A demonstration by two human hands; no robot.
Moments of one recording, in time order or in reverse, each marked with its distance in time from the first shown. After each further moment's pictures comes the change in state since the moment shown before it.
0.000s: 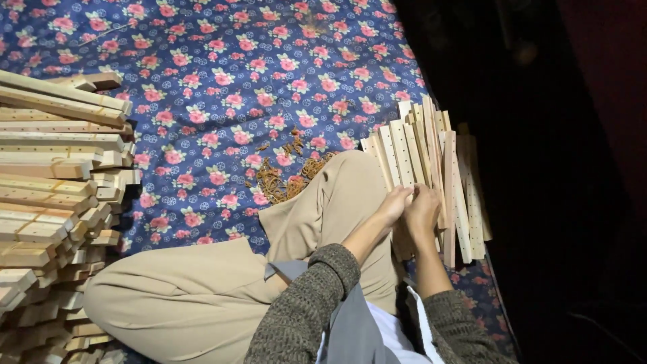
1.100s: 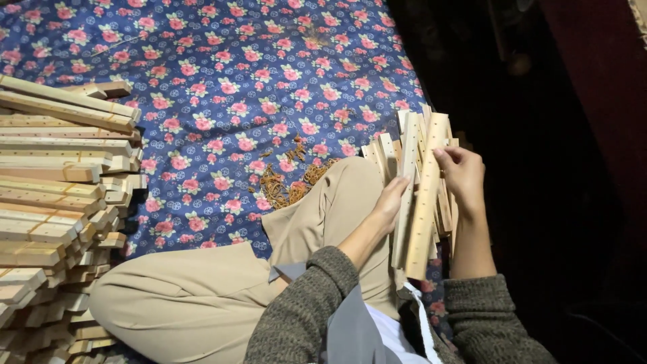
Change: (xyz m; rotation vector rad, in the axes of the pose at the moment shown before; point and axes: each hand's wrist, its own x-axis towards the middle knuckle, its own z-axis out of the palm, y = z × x) left_hand -0.023 0.047 -0.008 -0.473 0.032 0.051; right_hand 0.090 -0.041 -0.102 0.483 -0.049 0.127
